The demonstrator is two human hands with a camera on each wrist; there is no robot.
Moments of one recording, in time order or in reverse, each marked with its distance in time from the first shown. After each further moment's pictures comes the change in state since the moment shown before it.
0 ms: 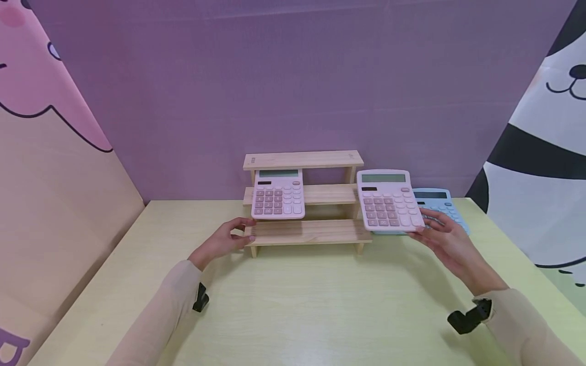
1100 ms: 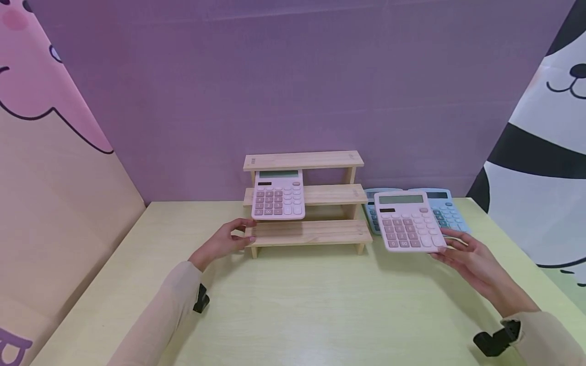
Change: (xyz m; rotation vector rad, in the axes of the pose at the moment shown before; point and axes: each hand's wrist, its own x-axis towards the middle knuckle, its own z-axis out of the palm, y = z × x) left_hand -0.004 0.005 0.000 0.026 -0.007 0.009; right_hand -0.035 0.006 -0.046 0.047 -0.058 0.063
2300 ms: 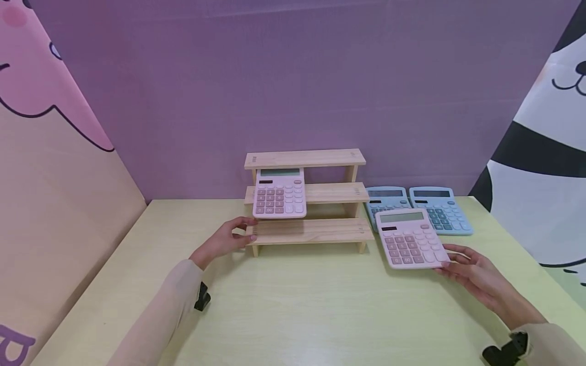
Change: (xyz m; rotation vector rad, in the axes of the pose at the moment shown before) left_hand 0.004 -0.006 -0.001 -0.002 0.010 -0.027; right_hand -0.016 0.011 -0.013 -0.098 0.094 0.172
